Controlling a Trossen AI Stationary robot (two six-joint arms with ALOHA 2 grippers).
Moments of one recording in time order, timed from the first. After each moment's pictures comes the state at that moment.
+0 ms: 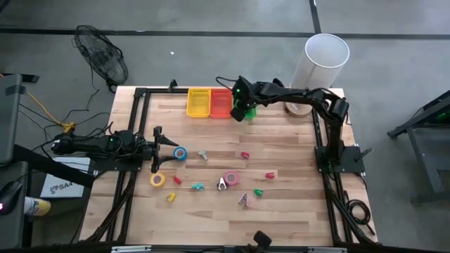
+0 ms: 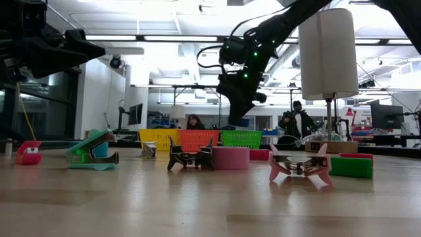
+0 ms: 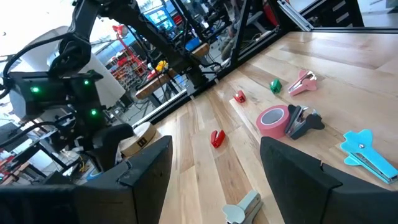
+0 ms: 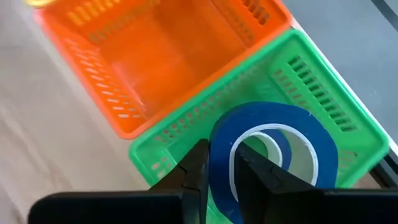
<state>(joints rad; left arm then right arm) -0.08 0.02 0.04 -0.05 -0.01 0.60 -0.50 1.94 1.46 -0.56 0.11 0.09</state>
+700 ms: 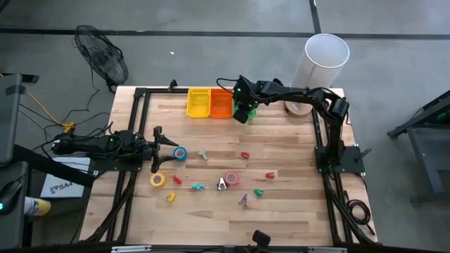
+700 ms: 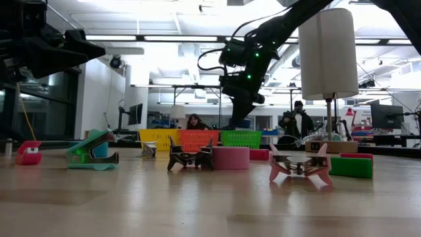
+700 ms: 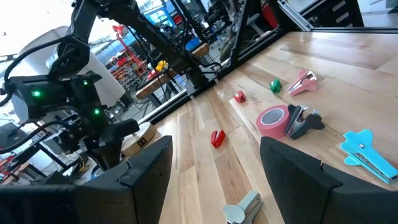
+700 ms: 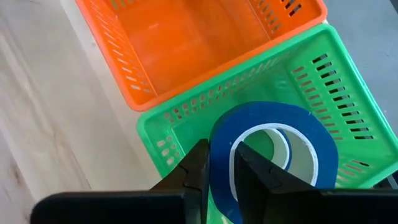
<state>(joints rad) -0.08 0.02 0.04 -0.05 -0.01 0.60 -0.51 1.94 1.46 -0.60 0.05 -0.04</state>
